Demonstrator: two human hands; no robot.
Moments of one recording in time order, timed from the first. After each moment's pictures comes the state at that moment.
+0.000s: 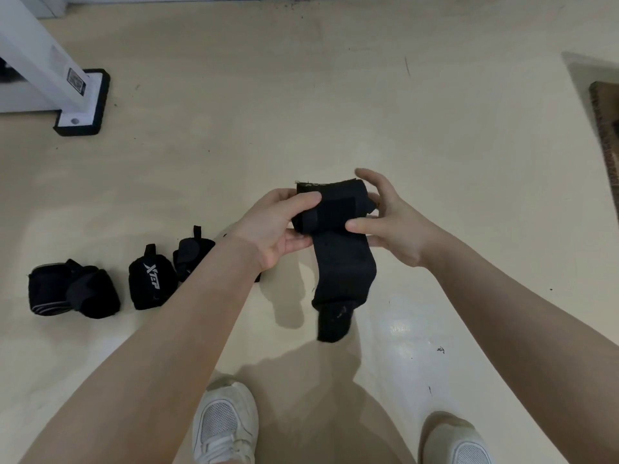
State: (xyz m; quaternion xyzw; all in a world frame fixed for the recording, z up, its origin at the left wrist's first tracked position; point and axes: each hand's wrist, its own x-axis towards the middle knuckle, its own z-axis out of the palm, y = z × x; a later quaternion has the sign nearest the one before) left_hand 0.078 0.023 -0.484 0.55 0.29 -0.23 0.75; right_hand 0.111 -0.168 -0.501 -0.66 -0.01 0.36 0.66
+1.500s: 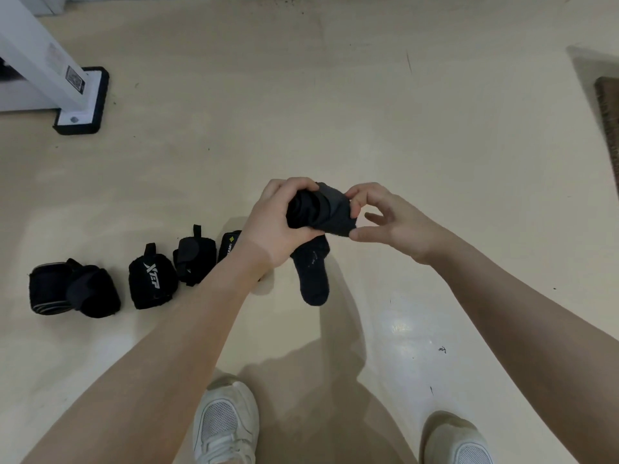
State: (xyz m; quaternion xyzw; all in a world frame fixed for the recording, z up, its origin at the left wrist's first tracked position) left_hand 0.068 0.028 -0.505 0.84 0.04 -0.06 0.53; right_hand 0.114 -0.174 -0.504 -0.77 -0.13 0.31 0.54
